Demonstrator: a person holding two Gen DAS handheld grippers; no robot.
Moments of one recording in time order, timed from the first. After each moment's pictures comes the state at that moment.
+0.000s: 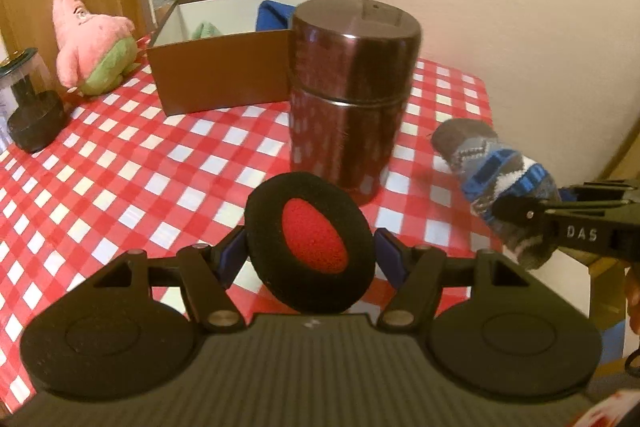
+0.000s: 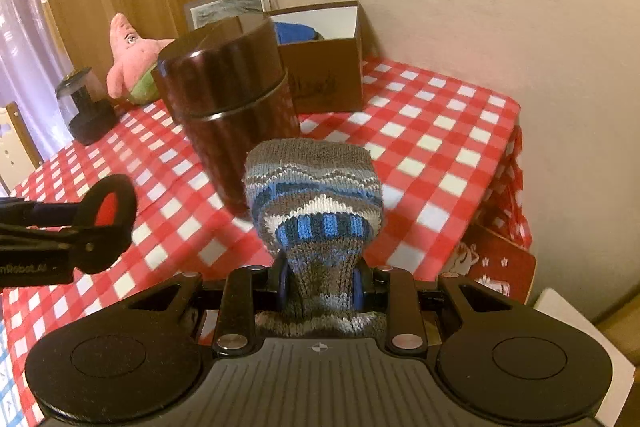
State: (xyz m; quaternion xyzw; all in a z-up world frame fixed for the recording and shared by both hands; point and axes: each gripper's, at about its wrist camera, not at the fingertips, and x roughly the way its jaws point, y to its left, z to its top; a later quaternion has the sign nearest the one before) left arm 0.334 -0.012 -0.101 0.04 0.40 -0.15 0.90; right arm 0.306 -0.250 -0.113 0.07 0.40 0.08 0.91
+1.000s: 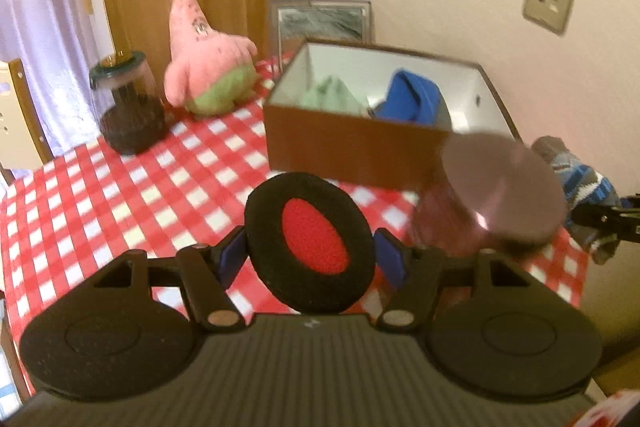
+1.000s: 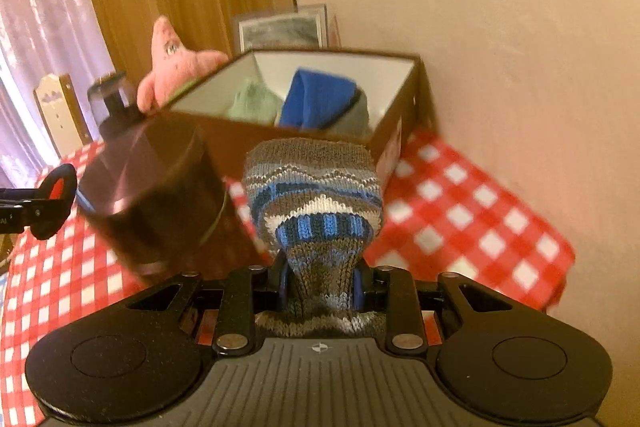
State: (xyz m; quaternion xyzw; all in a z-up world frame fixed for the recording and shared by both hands) left arm 0.425 -0.007 -0.049 -0.02 0.37 0.05 0.93; right arm 0.478 -0.322 -0.079 0.00 0.38 0.23 0.90
